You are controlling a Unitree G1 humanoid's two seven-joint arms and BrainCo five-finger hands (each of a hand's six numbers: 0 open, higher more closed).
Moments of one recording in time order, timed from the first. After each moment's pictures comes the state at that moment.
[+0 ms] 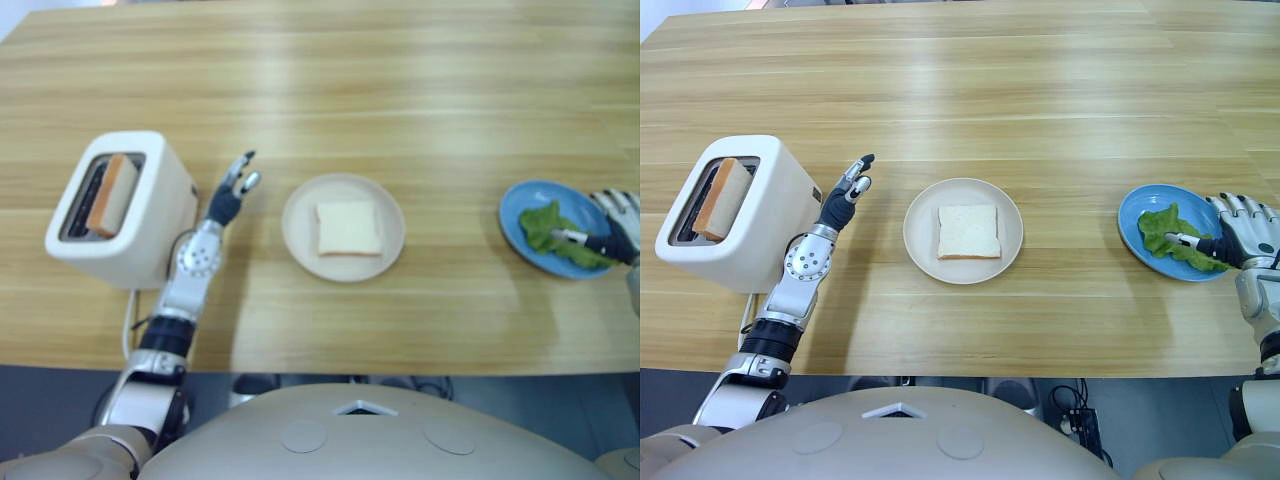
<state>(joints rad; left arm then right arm) -0.17 0.26 -0.10 0.31 0.21 -0.27 -0.02 -0.23 -1.00 0.14 1.08 -0.84 -0.33 -0.47</state>
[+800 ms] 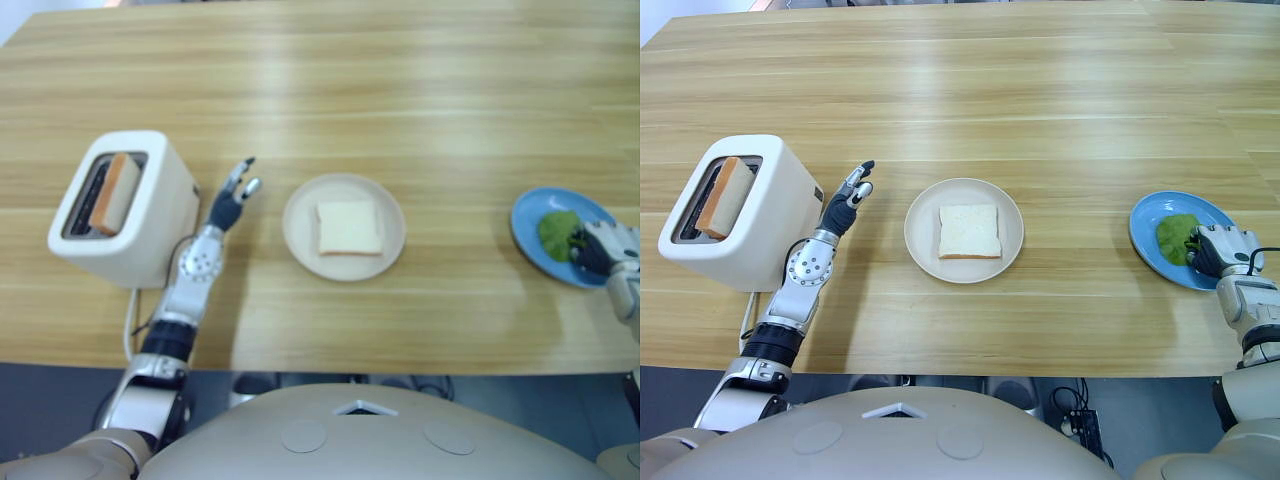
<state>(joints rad) -0.15 0.26 -0.10 0.33 0.23 -0.28 0.00 -0.30 -0.97 0.31 1.20 -0.77 -0.32 -0.47</state>
